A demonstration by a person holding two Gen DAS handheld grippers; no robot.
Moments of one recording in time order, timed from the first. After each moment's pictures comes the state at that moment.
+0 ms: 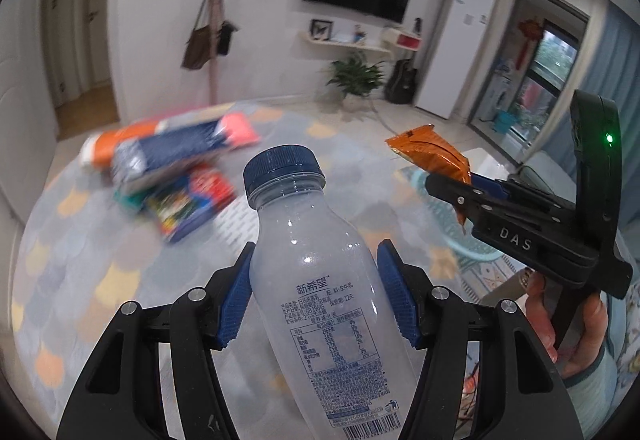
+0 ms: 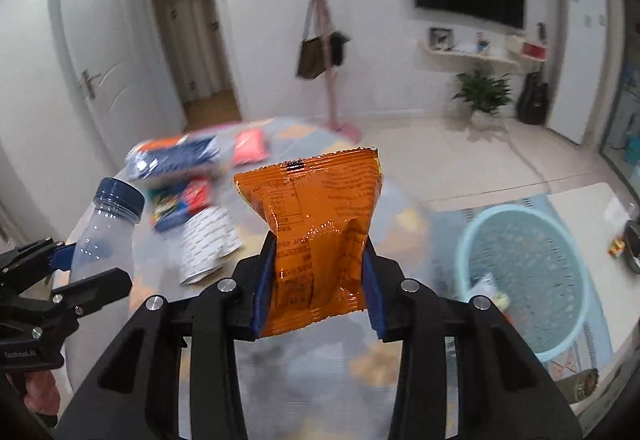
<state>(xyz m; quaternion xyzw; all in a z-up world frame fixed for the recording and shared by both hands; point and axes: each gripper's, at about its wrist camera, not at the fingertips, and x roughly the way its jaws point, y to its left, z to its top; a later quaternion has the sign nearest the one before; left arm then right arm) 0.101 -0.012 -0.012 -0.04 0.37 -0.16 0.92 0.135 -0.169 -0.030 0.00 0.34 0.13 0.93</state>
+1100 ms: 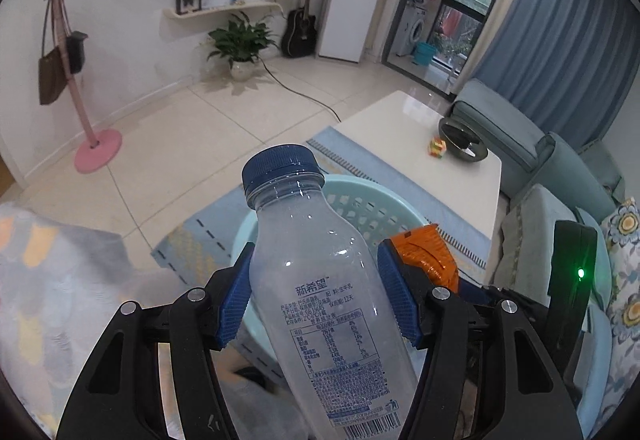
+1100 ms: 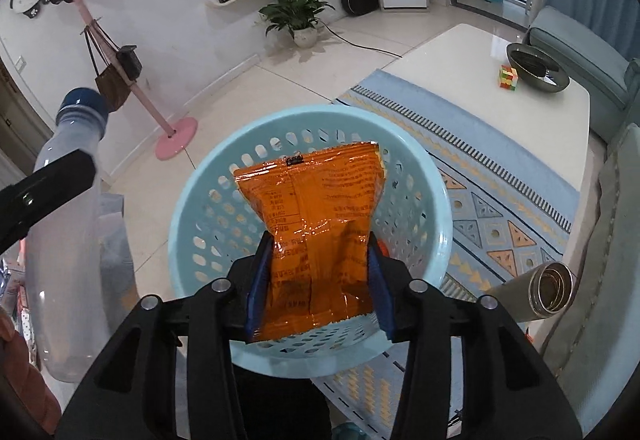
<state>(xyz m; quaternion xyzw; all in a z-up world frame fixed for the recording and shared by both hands) 0.280 -0.291 -0.070 0.03 0.42 -0.32 0.85 0.188 -0.429 -0.144 0.19 0.43 -0.14 0.87</state>
